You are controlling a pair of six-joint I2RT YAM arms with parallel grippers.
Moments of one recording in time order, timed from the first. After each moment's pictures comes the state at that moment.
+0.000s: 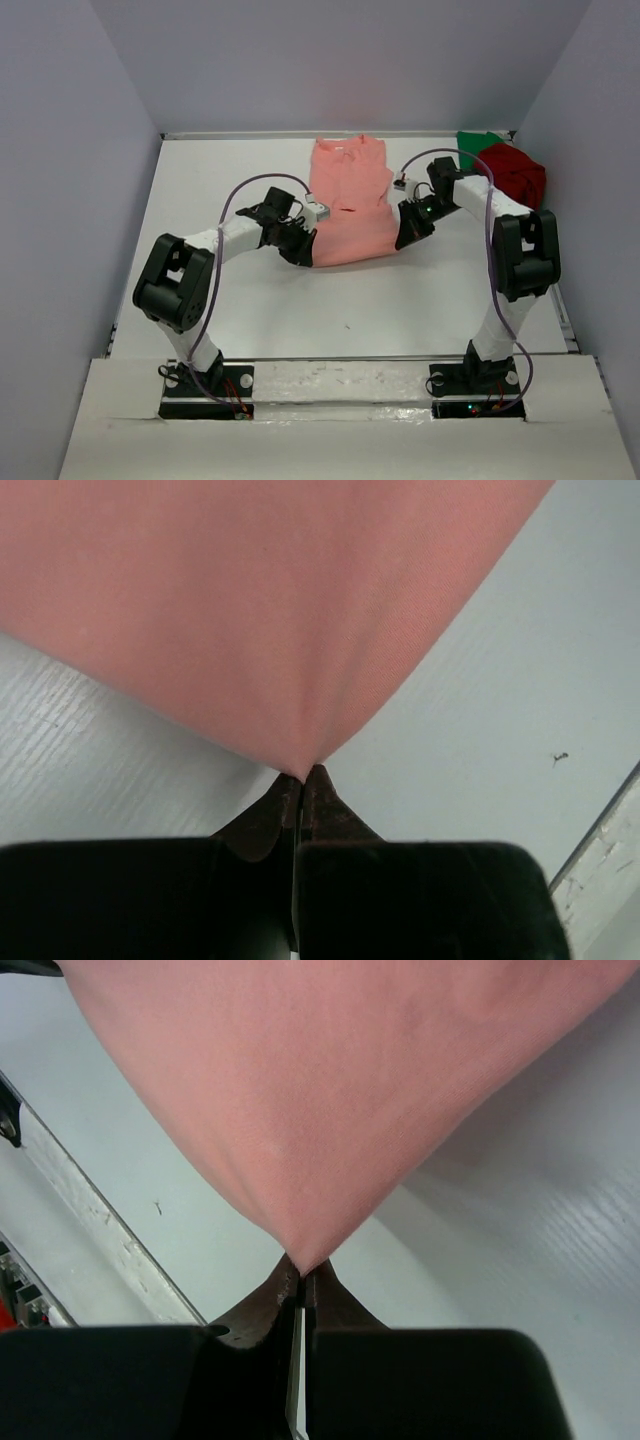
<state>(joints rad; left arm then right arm) -0.47 1.71 1.02 -0.38 0.51 0.16 0.15 1.91 1.40 -0.92 -0.71 -0.29</state>
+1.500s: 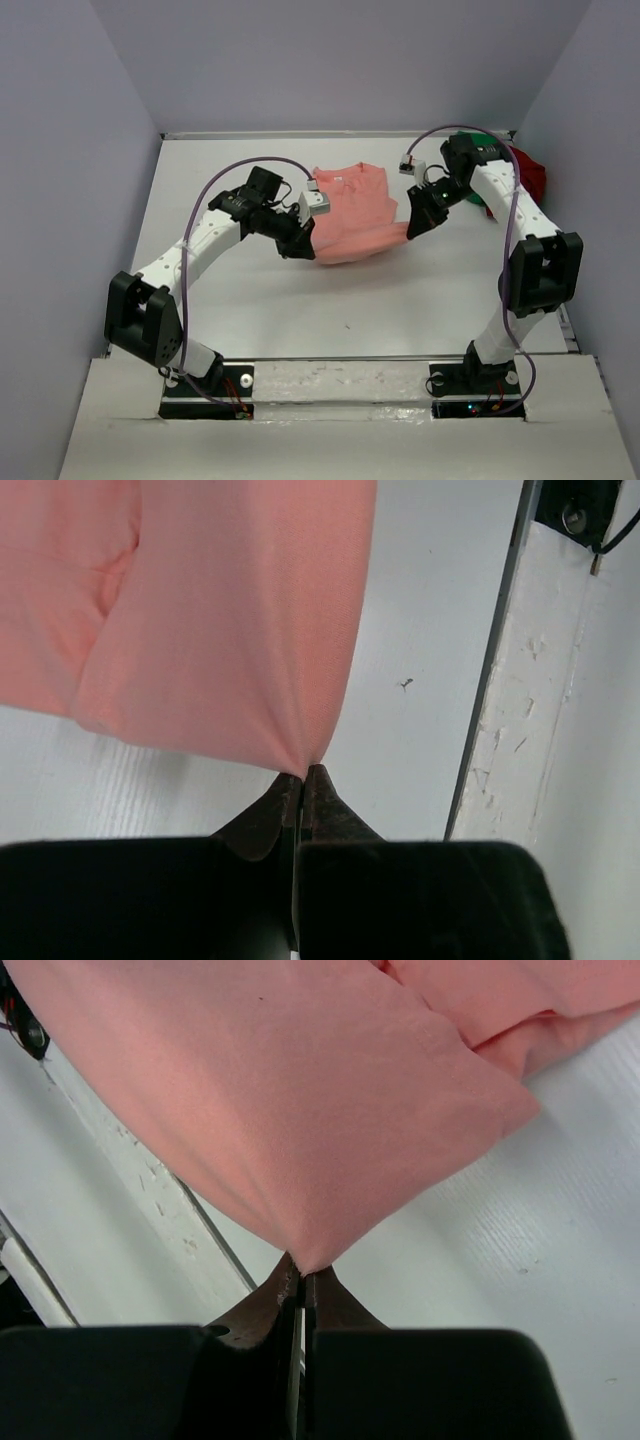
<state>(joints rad) -0.47 1.46 1.18 -0.77 0.79 0.48 0.15 1.73 1.60 -1.30 -0.71 -0.52</state>
